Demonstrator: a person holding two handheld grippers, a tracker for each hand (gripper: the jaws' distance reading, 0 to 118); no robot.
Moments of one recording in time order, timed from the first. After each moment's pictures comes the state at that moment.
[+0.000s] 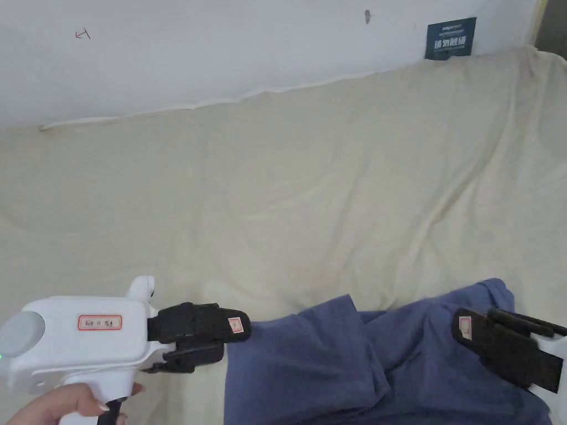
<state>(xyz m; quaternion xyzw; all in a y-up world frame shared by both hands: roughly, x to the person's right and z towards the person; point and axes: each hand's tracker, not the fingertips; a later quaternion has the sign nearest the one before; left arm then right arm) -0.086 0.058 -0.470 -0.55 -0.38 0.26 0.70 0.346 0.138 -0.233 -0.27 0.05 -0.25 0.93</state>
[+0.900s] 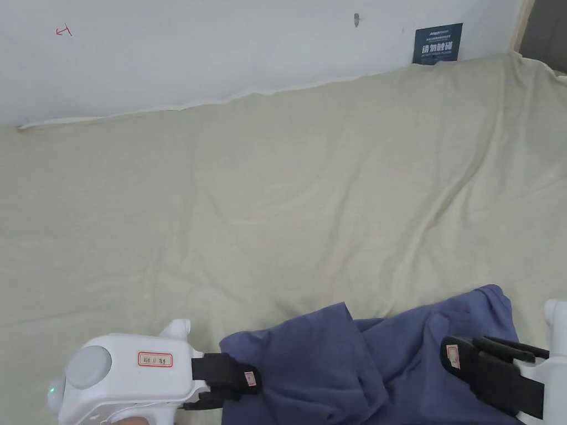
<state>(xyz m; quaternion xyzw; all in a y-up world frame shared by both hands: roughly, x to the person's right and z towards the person) -0.050 0.004 -0.480 -0.60 -0.31 0.22 0.71 0.335 0.127 -0.242 -0.32 0.05 -0.23 0.92</state>
